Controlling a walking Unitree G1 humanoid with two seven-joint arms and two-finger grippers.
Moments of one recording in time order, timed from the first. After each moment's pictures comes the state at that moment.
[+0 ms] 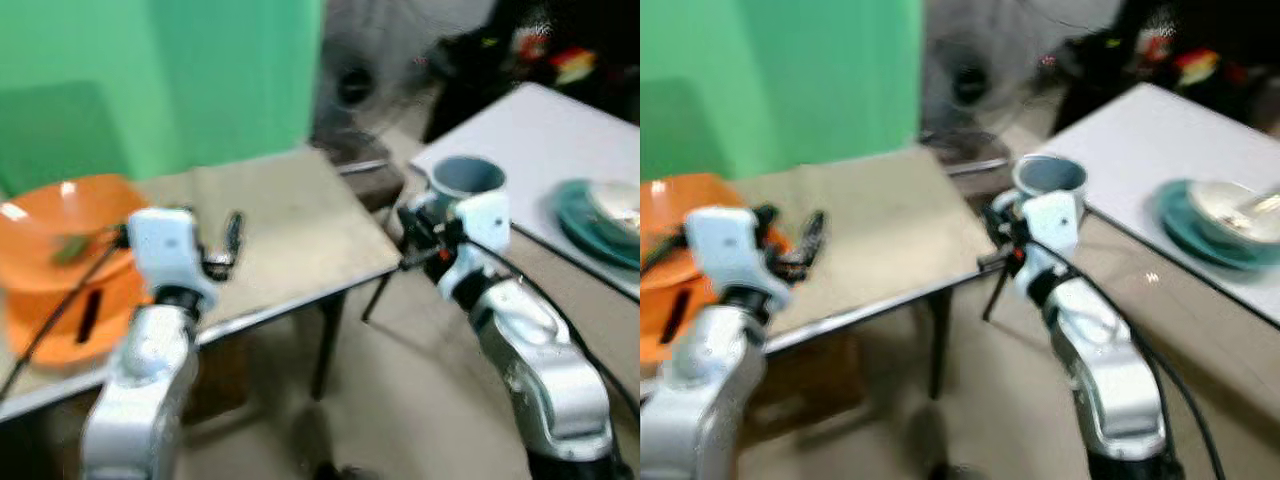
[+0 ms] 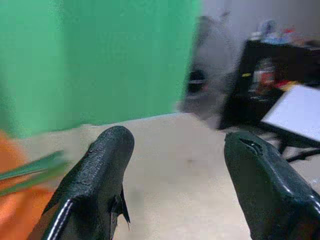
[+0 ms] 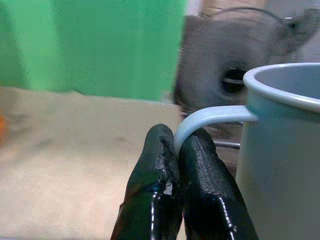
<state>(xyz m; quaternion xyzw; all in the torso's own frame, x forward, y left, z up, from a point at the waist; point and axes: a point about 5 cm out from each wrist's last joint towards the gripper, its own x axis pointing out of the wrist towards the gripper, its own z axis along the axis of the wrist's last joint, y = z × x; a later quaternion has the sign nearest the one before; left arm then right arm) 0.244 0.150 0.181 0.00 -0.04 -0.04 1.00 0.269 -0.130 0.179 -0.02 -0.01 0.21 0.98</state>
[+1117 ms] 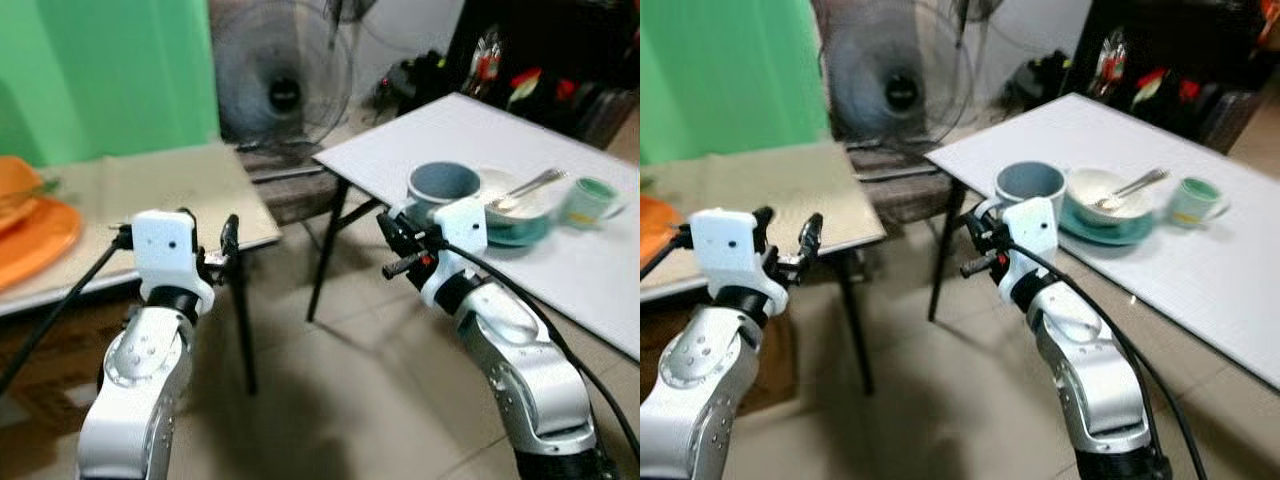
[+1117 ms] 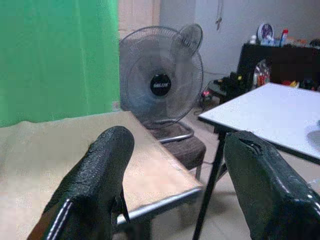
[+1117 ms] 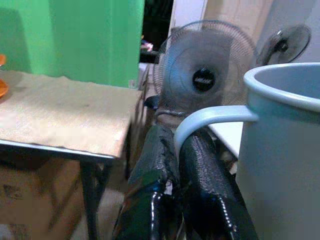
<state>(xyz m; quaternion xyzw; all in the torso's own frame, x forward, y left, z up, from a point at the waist) 0.246 0.159 0.177 0.02 -0.03 -0.03 1.00 0.272 -0.115 0.176 -0.02 -0.01 0.24 0.97</state>
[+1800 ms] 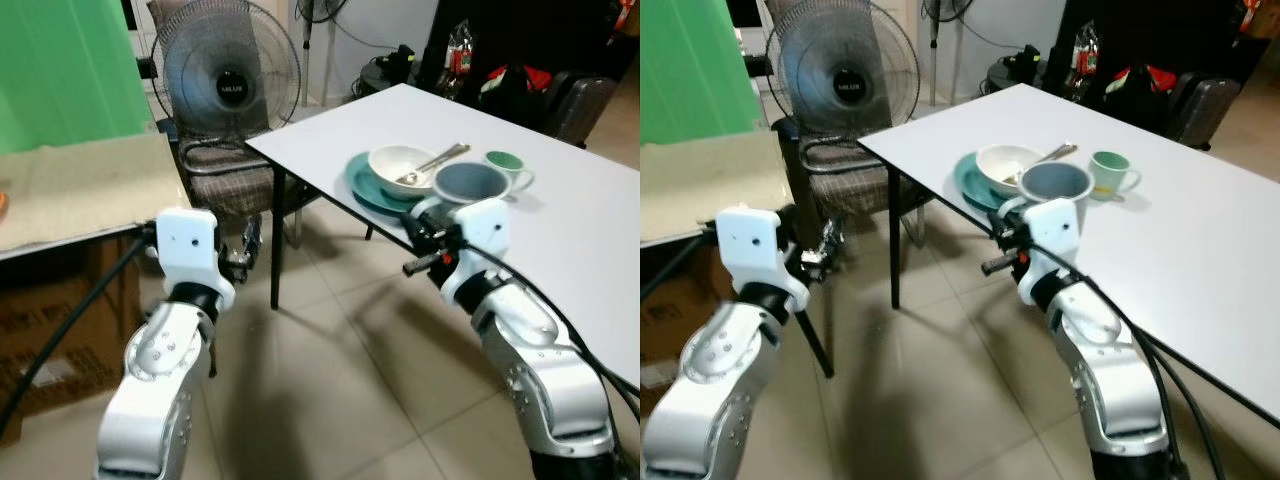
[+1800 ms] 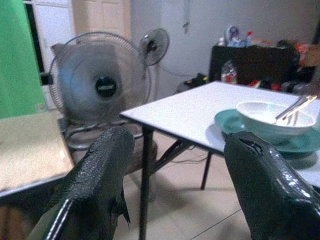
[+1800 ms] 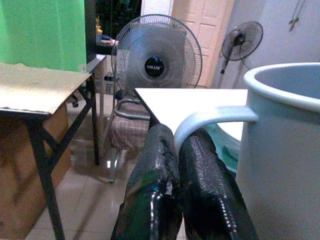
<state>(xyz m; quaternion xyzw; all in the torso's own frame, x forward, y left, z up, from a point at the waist) 0.249 0.149 0.177 0.02 -0.03 -0.05 1.00 0.271 -0.129 0.171 -0.02 0.00 0.22 0.98</state>
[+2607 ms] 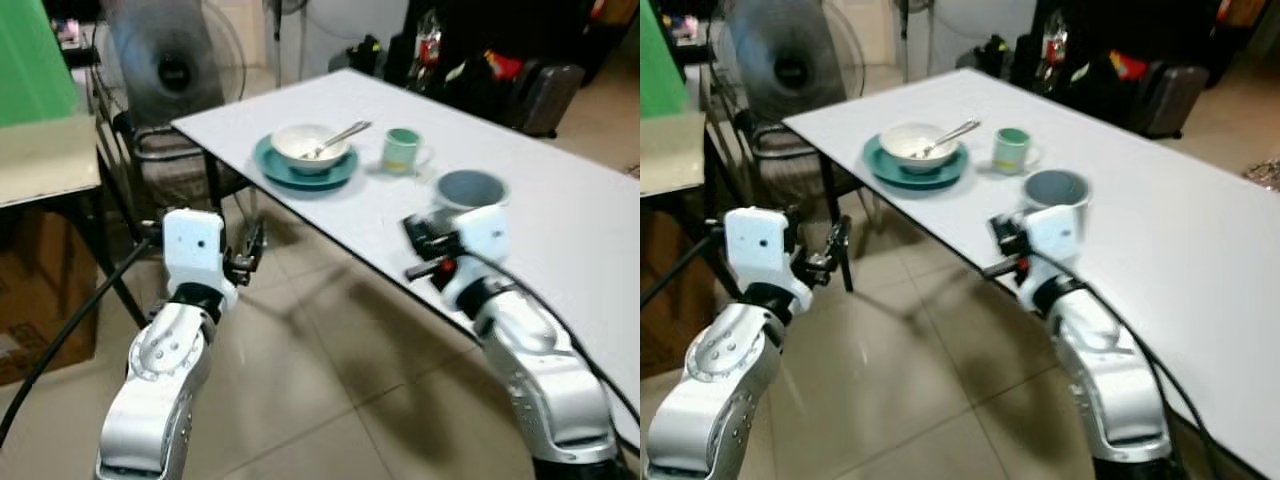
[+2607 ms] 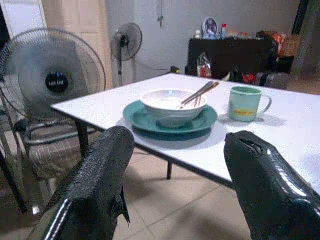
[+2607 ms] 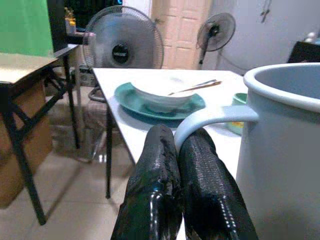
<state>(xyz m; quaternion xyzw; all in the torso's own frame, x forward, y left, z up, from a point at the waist) 0.252 0.143 0.177 0.03 -0.03 -0.07 1.00 0.268 -0.137 0.168 -0.03 0.00 0.20 0.98</state>
